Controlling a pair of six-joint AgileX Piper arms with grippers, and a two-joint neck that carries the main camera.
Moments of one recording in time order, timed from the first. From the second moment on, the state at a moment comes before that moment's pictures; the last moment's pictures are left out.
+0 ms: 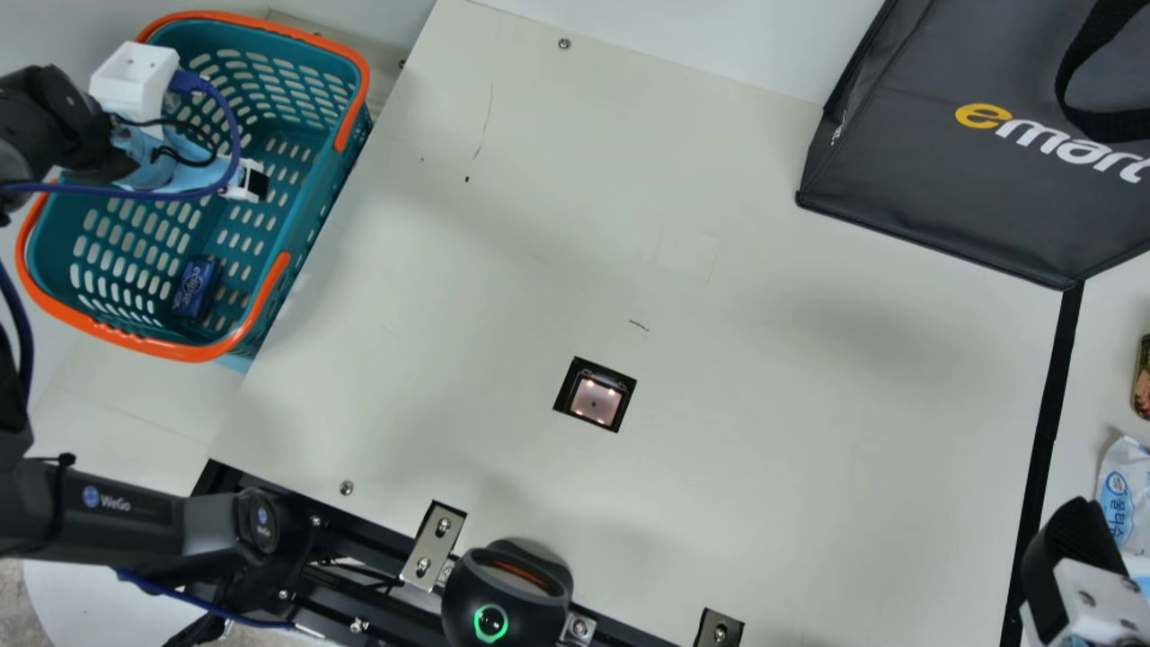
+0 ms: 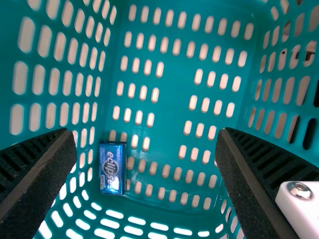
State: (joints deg) left arm 34.7 100.6 -61.1 -5.2 37.8 27.9; right arm 0.7 42.7 -69.7 -0.8 69.3 0.0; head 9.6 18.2
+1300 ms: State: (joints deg) left arm 38.4 111.0 -51.6 11.4 26.5 12.9; right arm 0.7 42.7 -69.7 -0.8 69.3 0.0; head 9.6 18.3
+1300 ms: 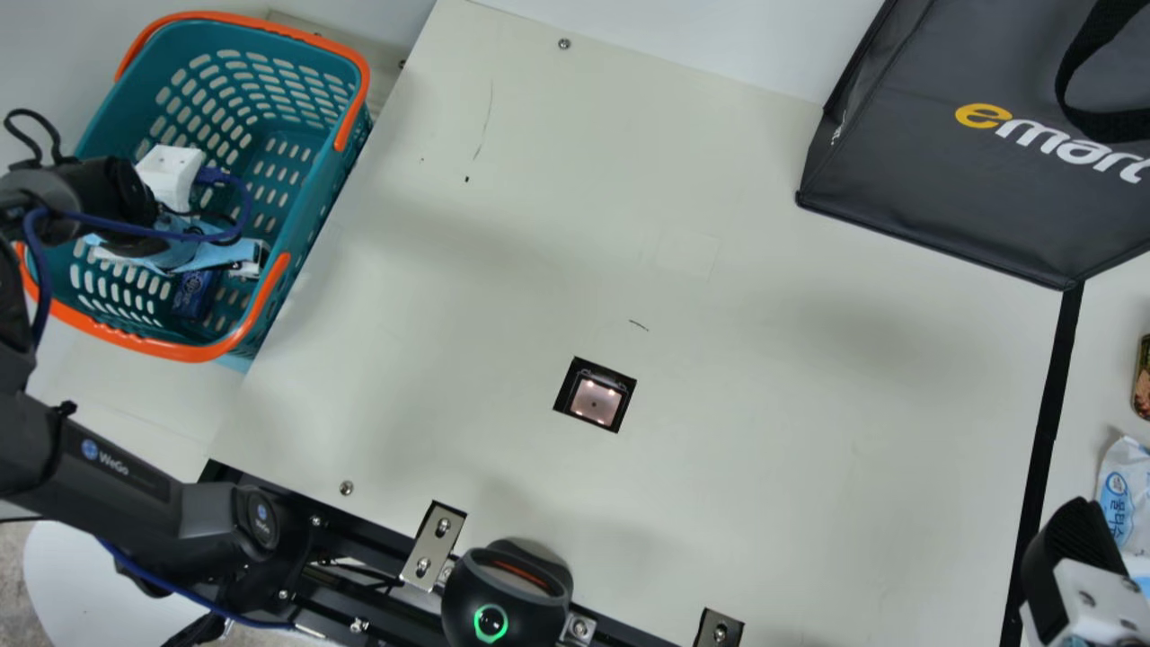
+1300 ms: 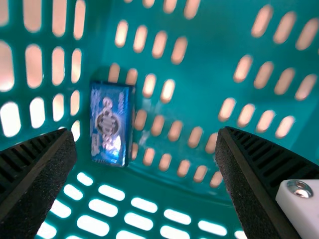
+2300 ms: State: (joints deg) left arm 39.0 118.1 -48.5 25.3 20.4 -2.7; right arm 0.7 42.7 -69.7 -0.8 69.3 0.0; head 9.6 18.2
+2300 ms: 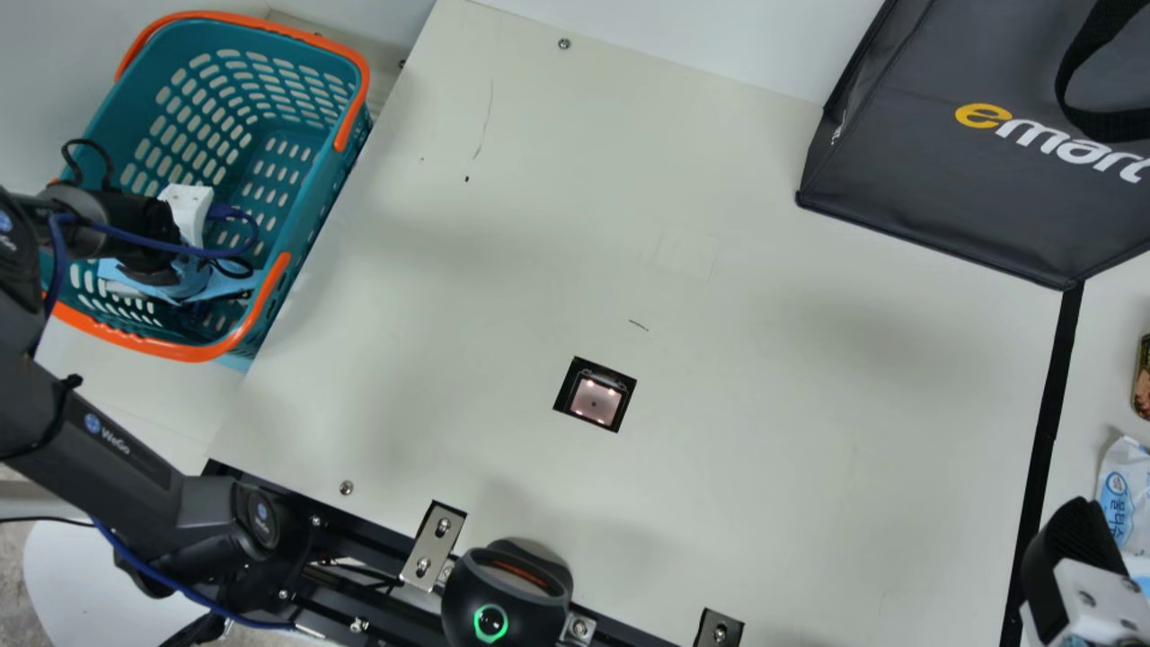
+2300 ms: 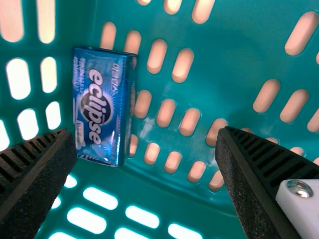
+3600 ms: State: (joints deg) left arm 36.4 115.4 -47.4 -2.9 22.2 17.9; right arm 0.7 42.7 -69.7 -0.8 69.3 0.0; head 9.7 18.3
